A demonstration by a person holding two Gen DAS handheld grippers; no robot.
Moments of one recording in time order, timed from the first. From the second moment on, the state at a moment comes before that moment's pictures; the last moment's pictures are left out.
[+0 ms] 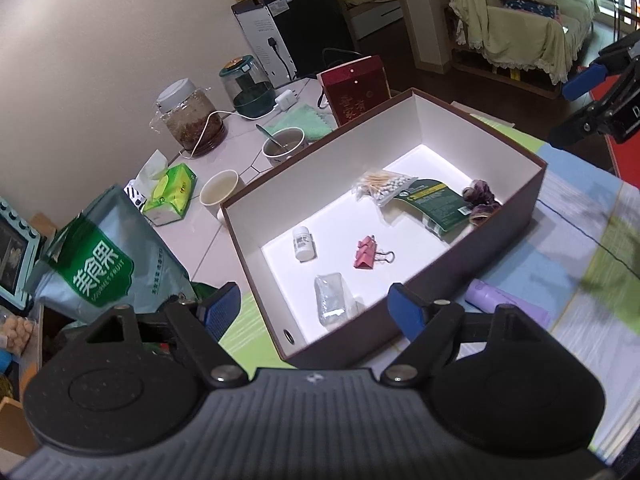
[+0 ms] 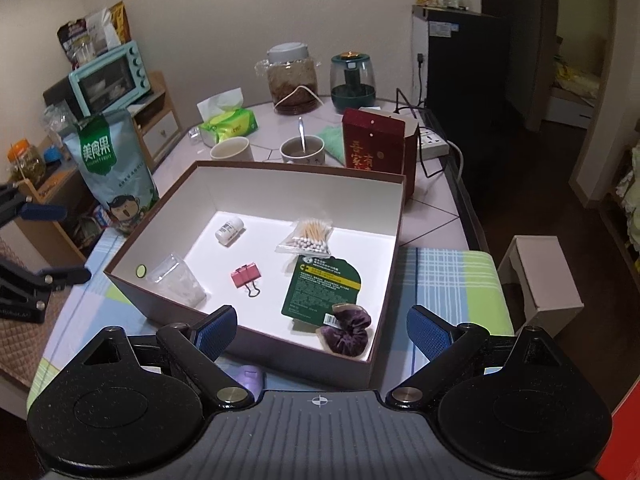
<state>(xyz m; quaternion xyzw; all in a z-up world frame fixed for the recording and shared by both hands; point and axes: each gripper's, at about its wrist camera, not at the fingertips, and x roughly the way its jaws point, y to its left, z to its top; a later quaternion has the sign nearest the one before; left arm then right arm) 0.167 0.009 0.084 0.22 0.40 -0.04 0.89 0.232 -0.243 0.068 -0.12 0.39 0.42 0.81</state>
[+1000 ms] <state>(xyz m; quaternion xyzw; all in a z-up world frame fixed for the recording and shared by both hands) 0.058 -0.027 -0.012 0.14 0.48 -0.13 0.86 0.159 -0.334 0.009 -0.06 0.48 0.35 0.80</state>
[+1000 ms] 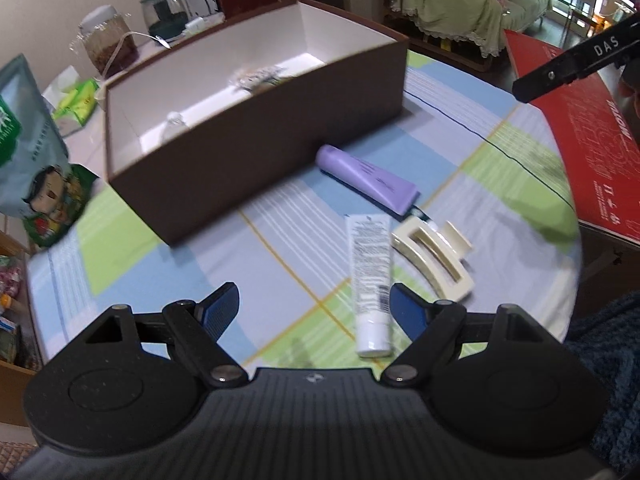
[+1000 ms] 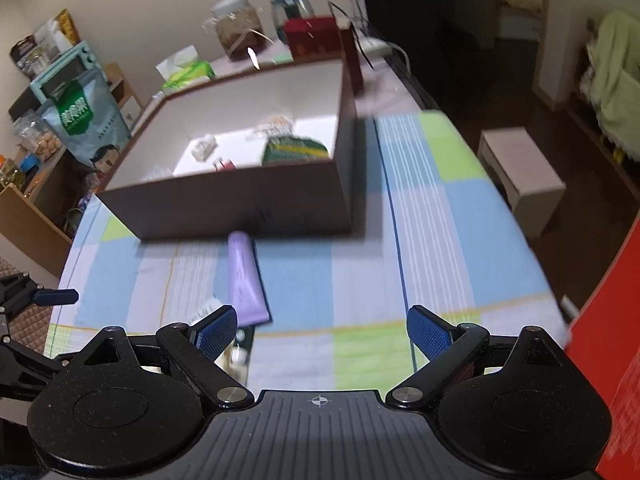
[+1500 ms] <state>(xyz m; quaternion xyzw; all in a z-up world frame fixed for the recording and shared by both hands) 0.070 -0.049 -0.056 0.13 0.51 -0.16 0.84 0.142 -0.343 -0.025 -0.04 0.53 0.33 0.78</state>
